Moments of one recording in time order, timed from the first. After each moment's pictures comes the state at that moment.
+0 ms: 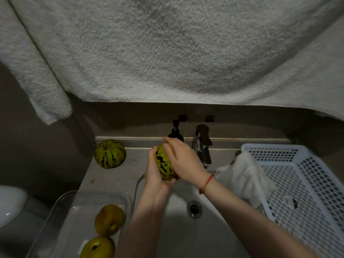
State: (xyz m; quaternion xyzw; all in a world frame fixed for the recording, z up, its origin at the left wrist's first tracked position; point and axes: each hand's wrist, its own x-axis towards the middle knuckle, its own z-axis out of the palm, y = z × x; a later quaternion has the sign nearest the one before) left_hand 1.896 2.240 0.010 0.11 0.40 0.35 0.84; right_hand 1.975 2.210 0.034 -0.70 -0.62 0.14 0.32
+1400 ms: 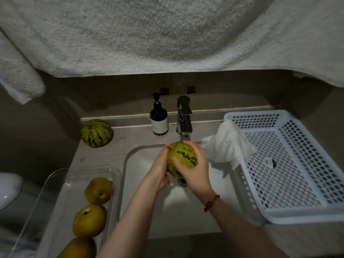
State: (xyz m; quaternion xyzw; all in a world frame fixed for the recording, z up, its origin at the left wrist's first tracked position) left_hand 1.906 2.181 -0.032 0.37 0.49 0.16 0.77; right_hand 1.974 2.101 -0.047 -0.66 -0.36 0.21 0.62
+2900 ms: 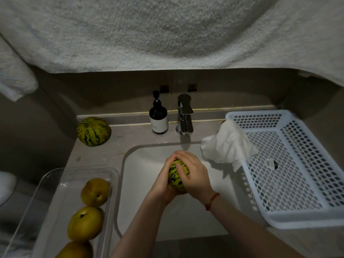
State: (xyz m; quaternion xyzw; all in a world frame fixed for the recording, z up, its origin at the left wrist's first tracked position) left_hand 1.901 2.155 -0.063 0.21 0.38 0.17 0.88; right_hand 1.992 2.104 -0.086 -0.71 -0.55 0.06 0.43
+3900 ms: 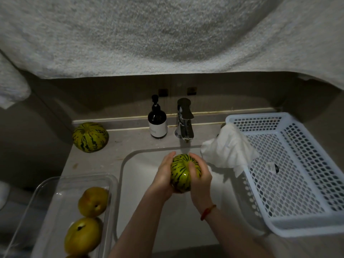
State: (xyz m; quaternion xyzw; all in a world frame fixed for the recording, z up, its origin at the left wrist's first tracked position) left_hand 1.918 2.190 -0.069 0.29 0.45 0.12 0.83; right_hand 1.980 2.115 -0.085 -0.71 -0.23 0.15 0.65
